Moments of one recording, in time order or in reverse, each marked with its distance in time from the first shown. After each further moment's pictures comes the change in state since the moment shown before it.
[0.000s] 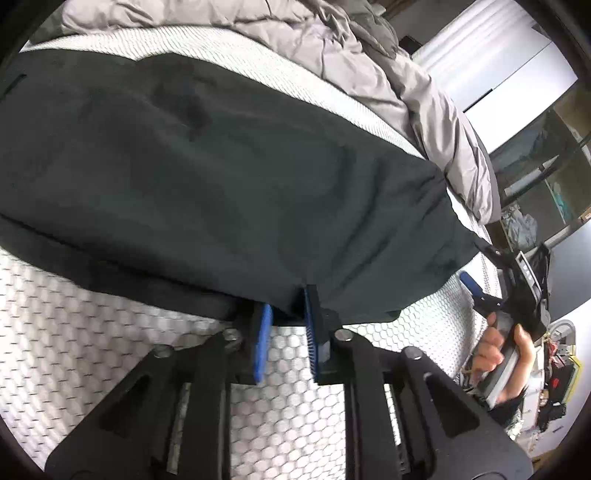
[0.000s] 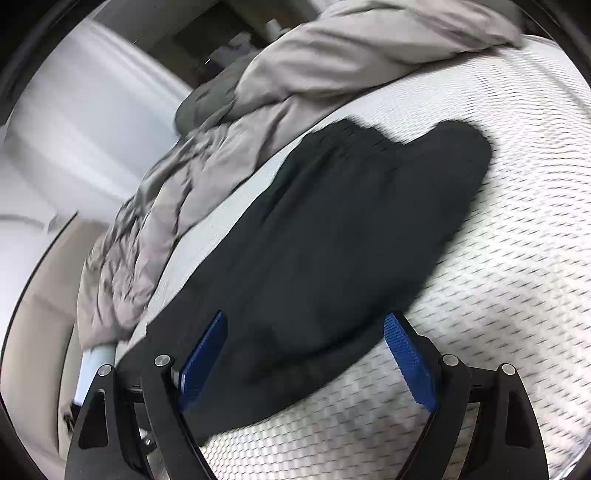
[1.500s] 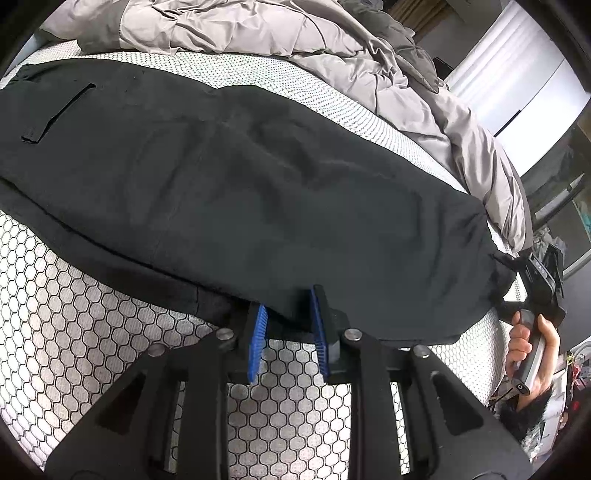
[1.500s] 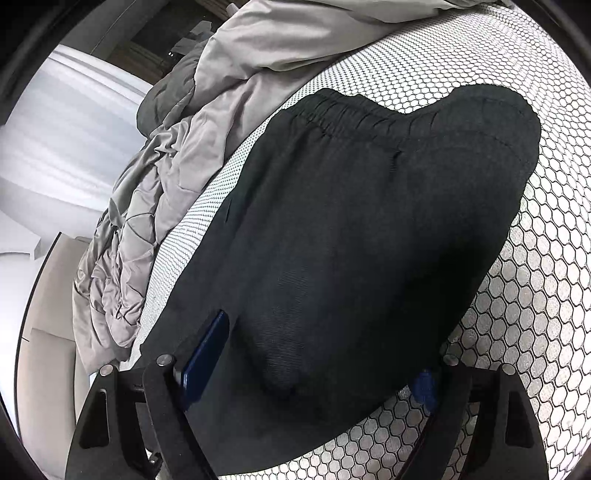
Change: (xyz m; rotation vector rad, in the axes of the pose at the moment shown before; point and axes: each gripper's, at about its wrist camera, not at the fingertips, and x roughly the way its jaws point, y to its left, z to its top) left arm -0.037 0.074 0.009 -0.035 -0.092 0.125; right arm 0.054 0.011 0.012 0.054 0.131 -0.058
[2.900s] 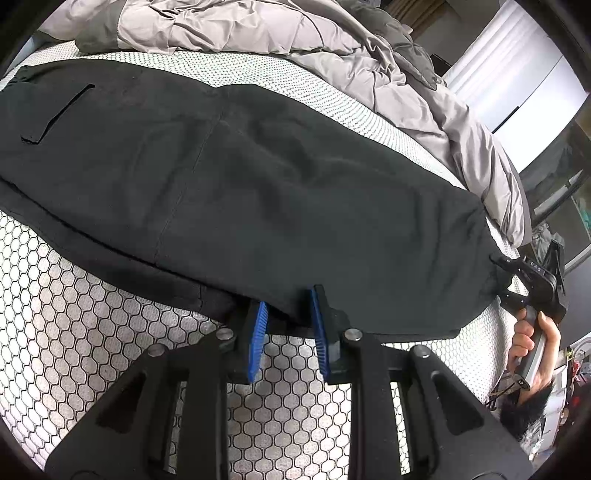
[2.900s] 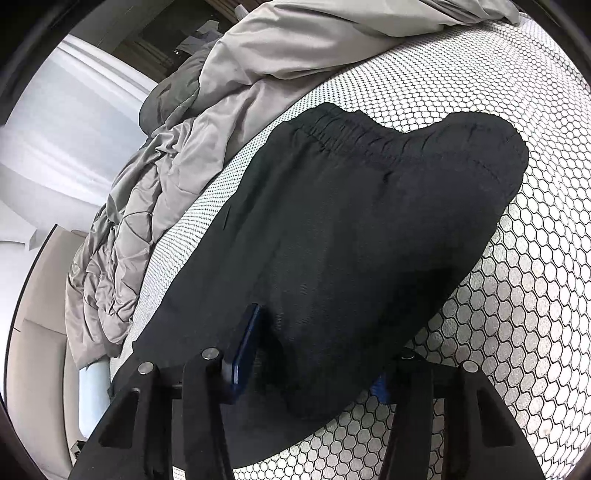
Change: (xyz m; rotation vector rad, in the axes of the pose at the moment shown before) left arm -0.006 0.003 -0.005 0.005 0.009 -0.005; right arm -0.010 -0.001 0.002 -0.043 -0.028 -0.025
